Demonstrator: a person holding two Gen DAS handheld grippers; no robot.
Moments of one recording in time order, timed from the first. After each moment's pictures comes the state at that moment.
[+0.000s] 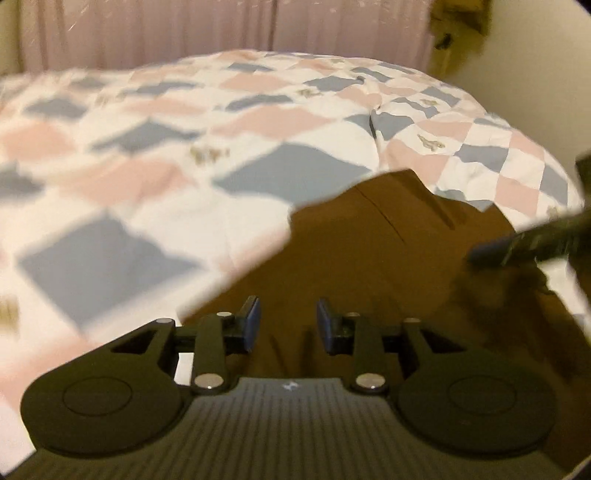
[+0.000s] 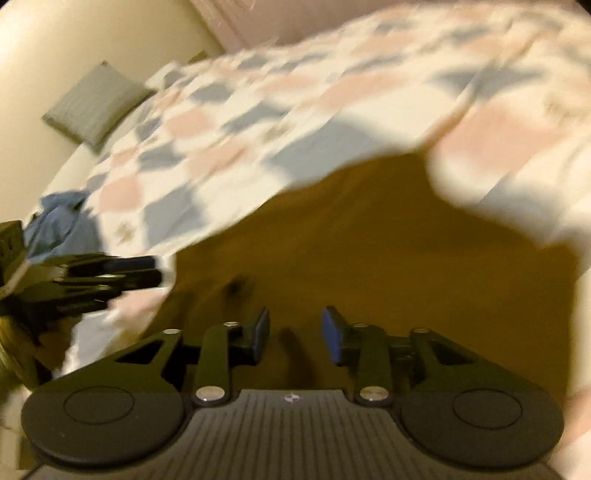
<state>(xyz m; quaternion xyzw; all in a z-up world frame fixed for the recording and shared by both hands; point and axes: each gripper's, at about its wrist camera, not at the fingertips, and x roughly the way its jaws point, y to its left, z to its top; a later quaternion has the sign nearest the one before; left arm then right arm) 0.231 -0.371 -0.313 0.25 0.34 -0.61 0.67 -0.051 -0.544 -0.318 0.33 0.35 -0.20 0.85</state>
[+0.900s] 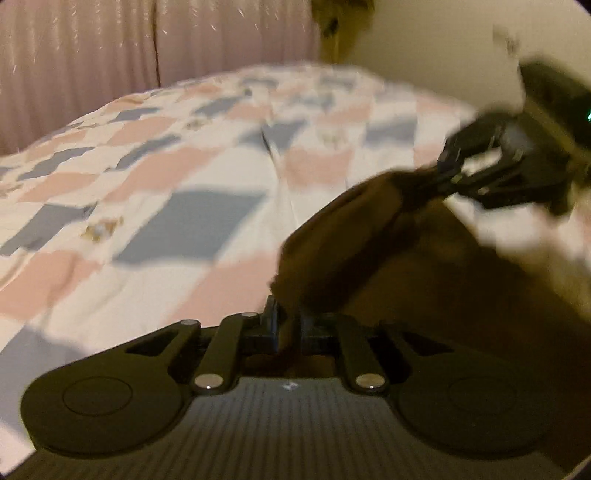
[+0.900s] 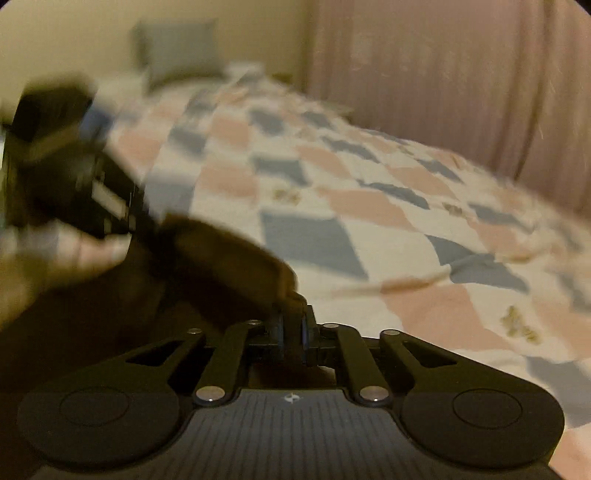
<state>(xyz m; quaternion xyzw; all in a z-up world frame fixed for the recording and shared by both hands) 0.172 -0.375 -0.327 0.33 0.24 -0.71 0.57 -0.072 -0.480 -0.317 -0.02 0.39 -0.14 0.91</state>
